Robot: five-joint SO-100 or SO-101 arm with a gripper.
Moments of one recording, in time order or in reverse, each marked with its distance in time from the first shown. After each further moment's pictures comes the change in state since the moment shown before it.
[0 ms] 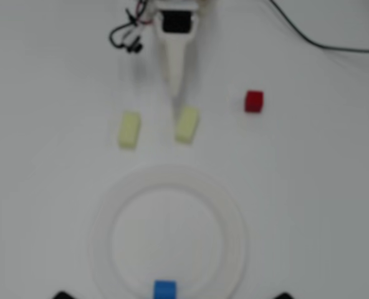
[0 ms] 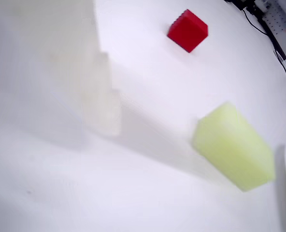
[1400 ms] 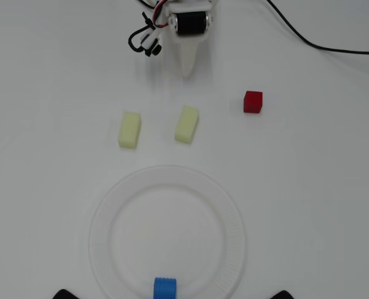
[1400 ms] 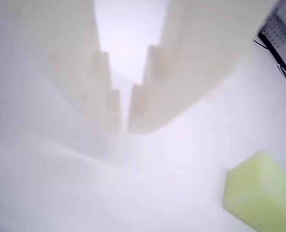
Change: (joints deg) arm -11.5 0.1 8.2 4.7 8.9
